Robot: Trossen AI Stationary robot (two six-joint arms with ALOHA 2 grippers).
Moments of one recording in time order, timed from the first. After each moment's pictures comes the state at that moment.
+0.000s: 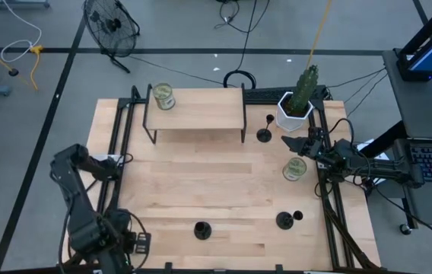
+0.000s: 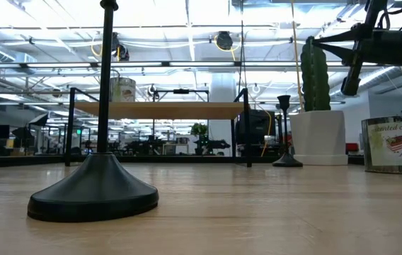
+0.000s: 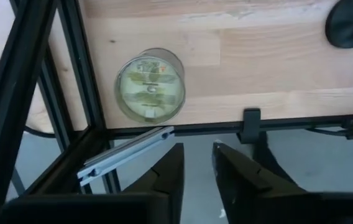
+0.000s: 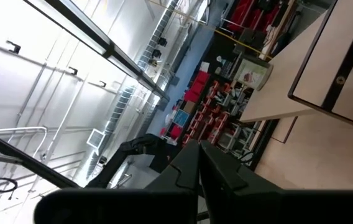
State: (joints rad) left arm -0.98 1.76 1.82 -1.57 0.06 -2.50; right arm -0.17 0.20 0.01 0.47 0.13 1.14
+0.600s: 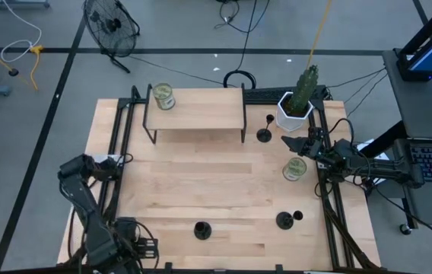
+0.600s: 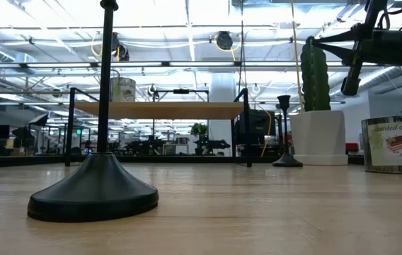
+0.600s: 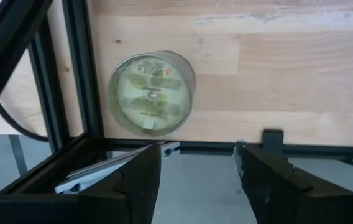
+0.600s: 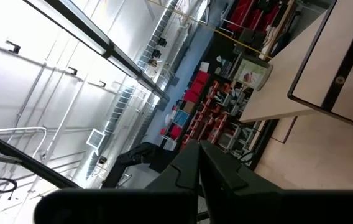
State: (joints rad) left arm -0.97 1.89 1.82 -1.57 0.11 -2.55; right arm -0.17 0.20 0.01 0.47 0.13 1.14
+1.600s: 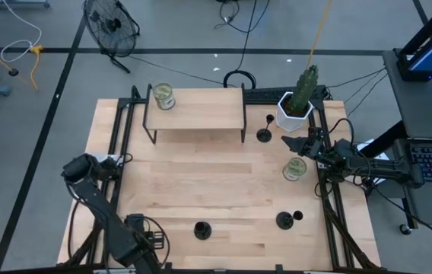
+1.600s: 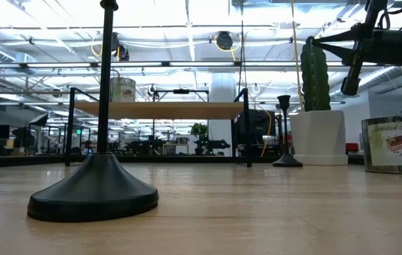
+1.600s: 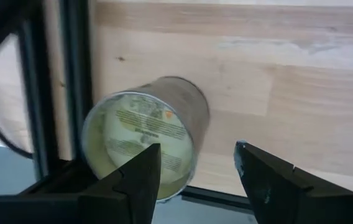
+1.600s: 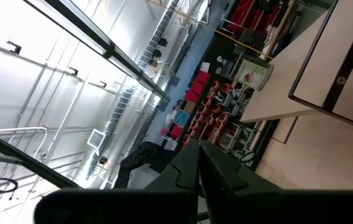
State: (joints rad) left arm -0.90 1.89 1.55 -1.41 0.19 -2.55; right arm -0.17 0.20 0.01 0.47 0.13 1.14
